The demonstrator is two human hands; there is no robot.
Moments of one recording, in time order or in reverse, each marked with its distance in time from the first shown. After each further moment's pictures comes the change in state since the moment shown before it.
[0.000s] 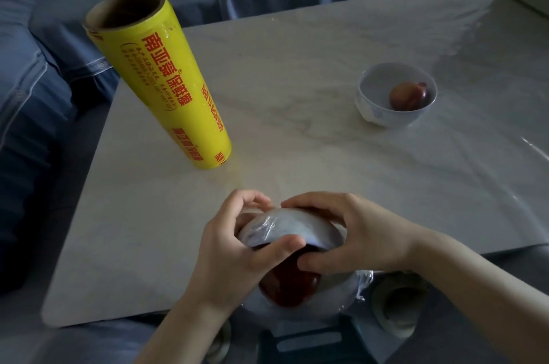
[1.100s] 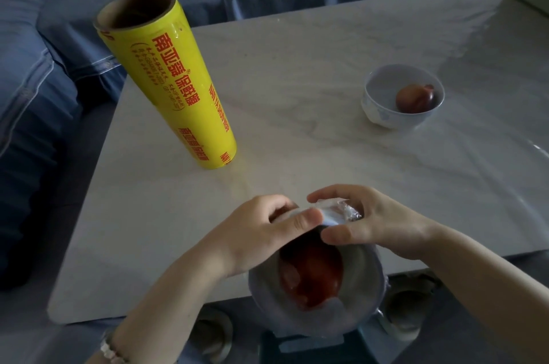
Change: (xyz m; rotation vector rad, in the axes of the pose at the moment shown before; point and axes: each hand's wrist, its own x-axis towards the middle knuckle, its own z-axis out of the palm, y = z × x) left_hand 0.034 0.005 -0.002 0.129 -0.528 -0.235; right_hand 0.006 0.024 -0.004 0.483 0.029 0.216
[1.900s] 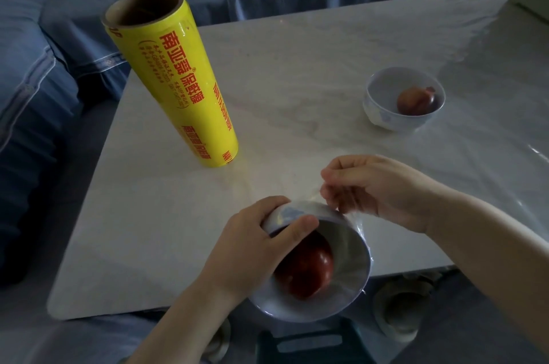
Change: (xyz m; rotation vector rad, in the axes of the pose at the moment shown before) left_hand -0.016 -0.005 0.020 0.020 0.329 0.060; right_hand 0.007 -0.044 -0.001 0.183 0.133 0.110
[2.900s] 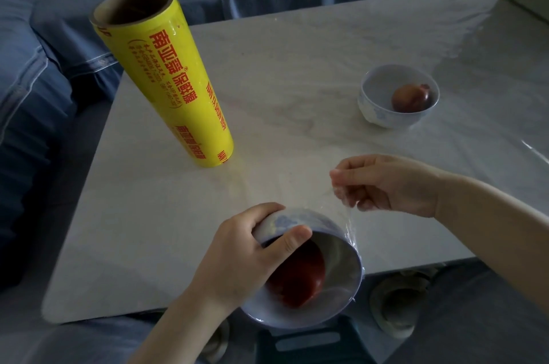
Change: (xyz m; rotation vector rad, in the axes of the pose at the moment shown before) left_hand -0.007 -0.004 -0.005 0.005 0.014 0.073; right_hand 0.007 0.011 -0.029 -0.066 -0.120 0.098
